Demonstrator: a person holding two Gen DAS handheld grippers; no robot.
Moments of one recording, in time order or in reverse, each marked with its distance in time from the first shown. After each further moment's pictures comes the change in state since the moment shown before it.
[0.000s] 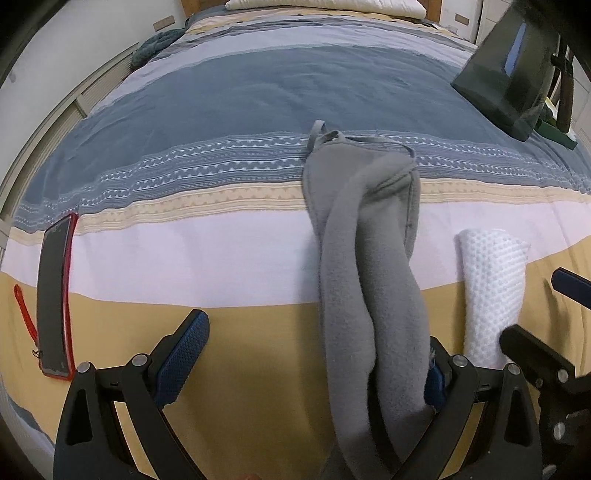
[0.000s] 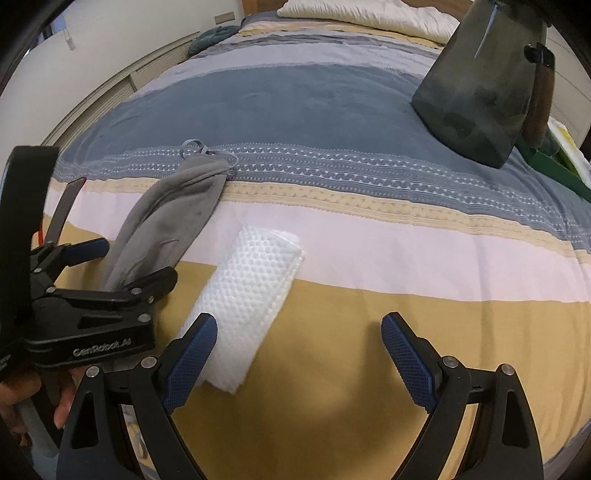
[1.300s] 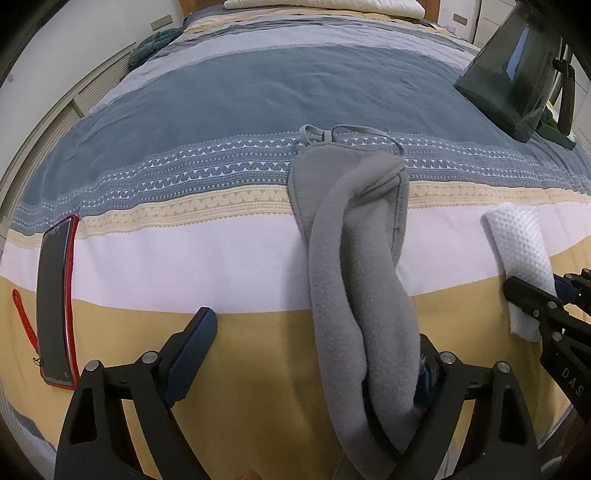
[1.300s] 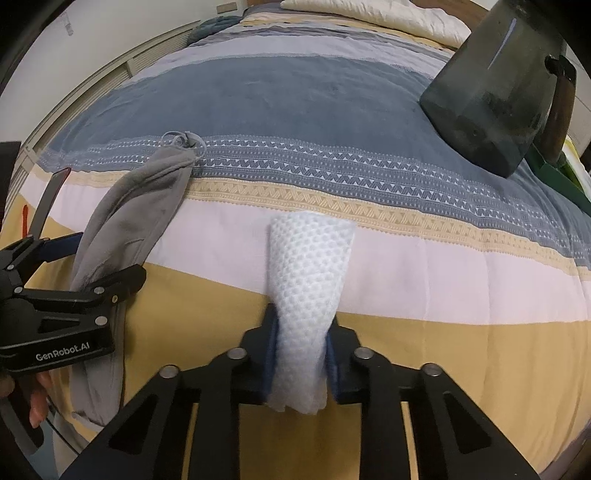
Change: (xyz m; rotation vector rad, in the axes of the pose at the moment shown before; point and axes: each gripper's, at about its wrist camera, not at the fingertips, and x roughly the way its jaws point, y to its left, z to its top) left arm 0.003 0.005 0.005 0.010 0.003 -0.012; right arm 0.026 -0.001 0.013 -0.052 0.026 -0.041
